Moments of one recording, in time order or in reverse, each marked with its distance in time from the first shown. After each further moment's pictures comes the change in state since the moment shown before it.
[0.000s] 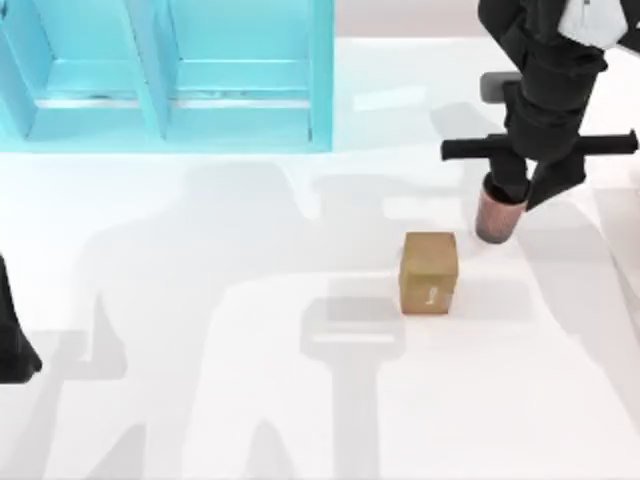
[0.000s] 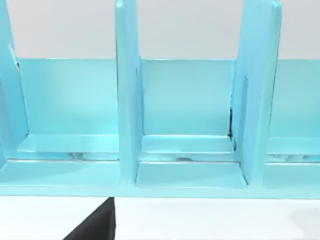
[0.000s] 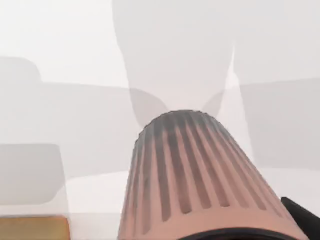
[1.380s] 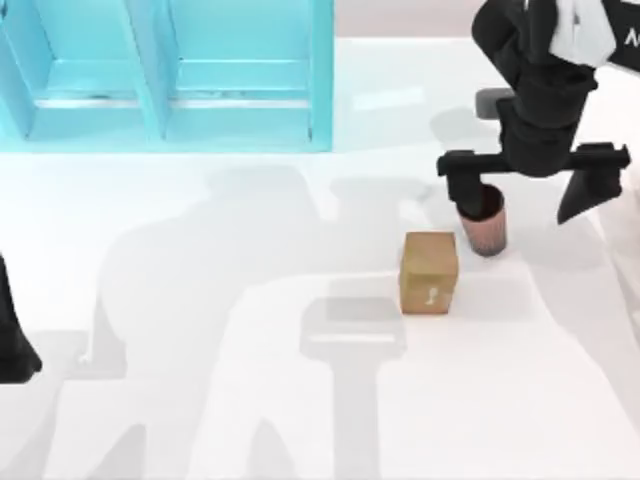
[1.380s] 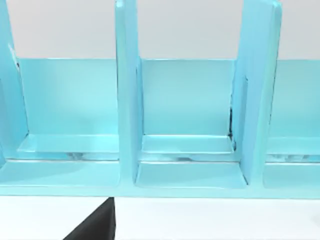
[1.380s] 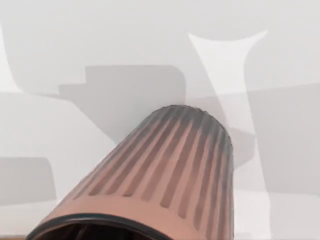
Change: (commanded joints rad) left arm 0.000 0.000 0.000 0.000 0.000 0.000; right arm 0.004 0.011 -0.047 0.051 0.002 0.002
